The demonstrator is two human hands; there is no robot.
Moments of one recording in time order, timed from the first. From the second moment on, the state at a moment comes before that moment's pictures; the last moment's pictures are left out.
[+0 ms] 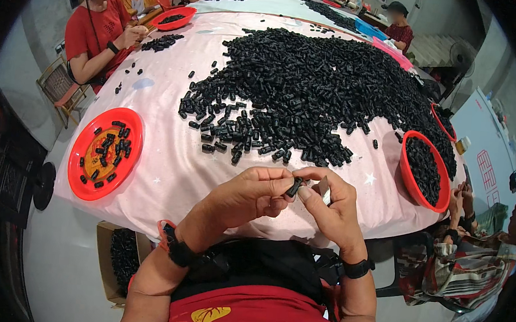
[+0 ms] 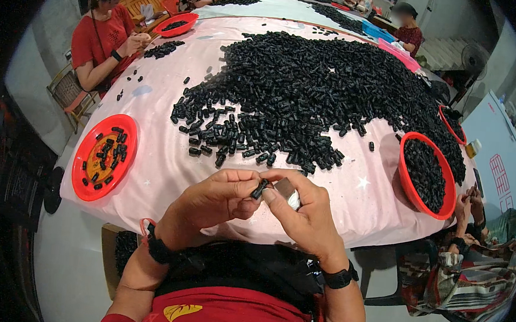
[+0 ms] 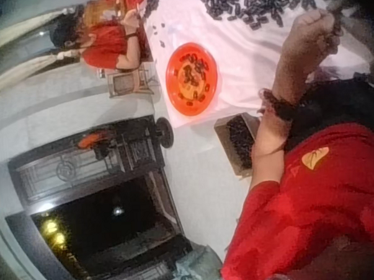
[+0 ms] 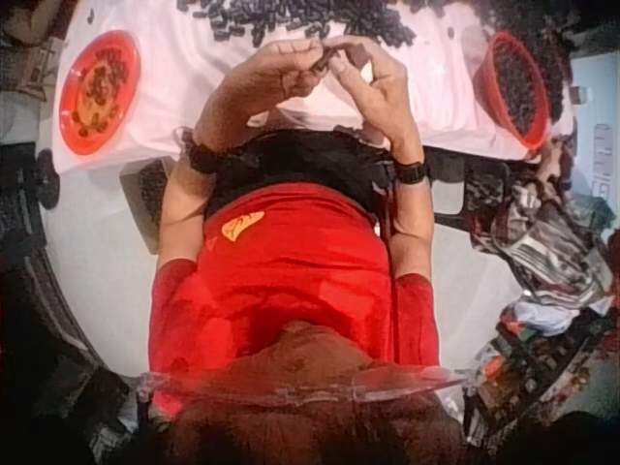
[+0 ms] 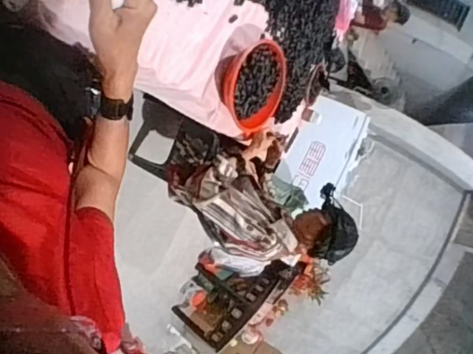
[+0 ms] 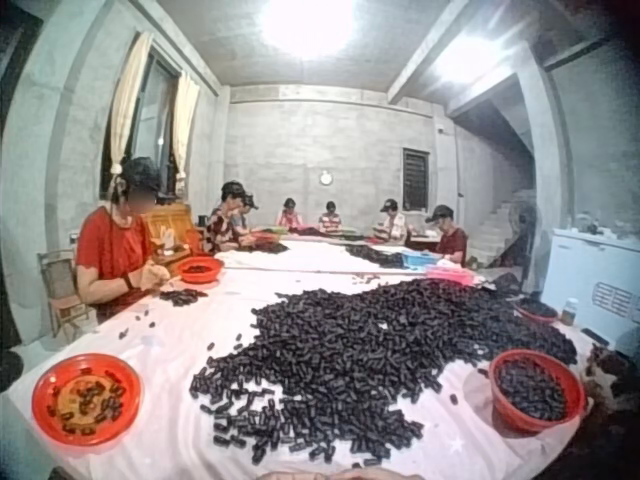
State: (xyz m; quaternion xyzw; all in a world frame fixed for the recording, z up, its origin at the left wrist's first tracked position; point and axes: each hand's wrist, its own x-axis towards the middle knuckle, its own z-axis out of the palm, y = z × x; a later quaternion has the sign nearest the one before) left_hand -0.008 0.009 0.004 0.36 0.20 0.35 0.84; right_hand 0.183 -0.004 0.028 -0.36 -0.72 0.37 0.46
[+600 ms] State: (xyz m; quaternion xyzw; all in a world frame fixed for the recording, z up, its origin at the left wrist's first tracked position) left_hand -0.002 0.008 0.007 0.42 0.22 0.46 0.75; right_hand 0.176 -0.011 0.027 -0.41 -0.72 0.28 0.48
